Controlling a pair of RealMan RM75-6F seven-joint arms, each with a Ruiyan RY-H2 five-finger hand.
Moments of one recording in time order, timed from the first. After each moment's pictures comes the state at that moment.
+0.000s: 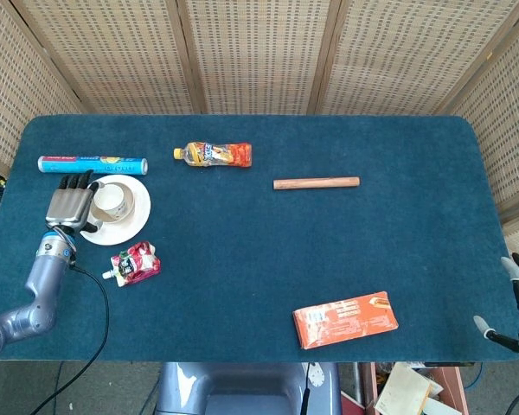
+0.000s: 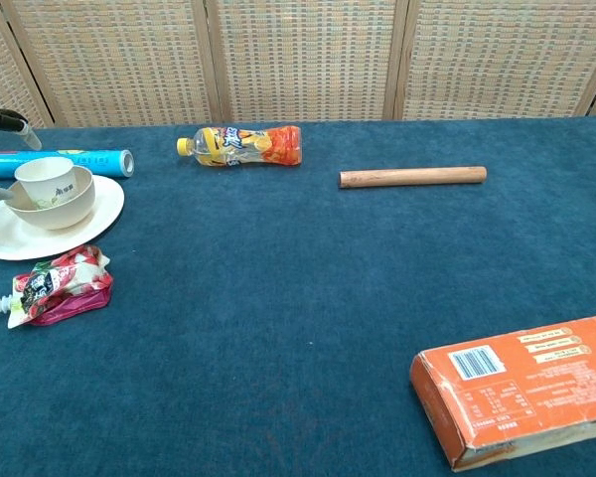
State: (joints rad) left arm -0.76 -1.33 -0.13 -1.31 0.70 0.88 0.48; right arm -0.03 -1.06 0.07 -1.60 -1.51 1.58 0.16
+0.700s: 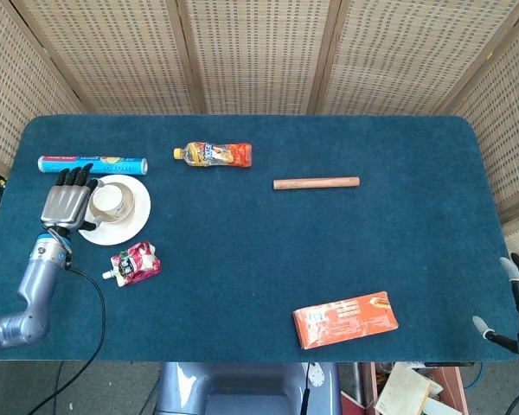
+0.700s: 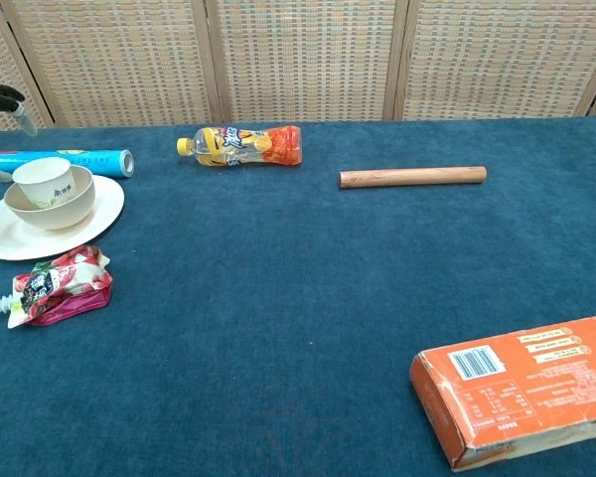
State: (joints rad) left arm -0.73 -1.30 -0.14 -1.37 0.80 0.96 0.44; right arm -0.03 -1.06 0.07 -1.61 -1.52 1.59 0.16
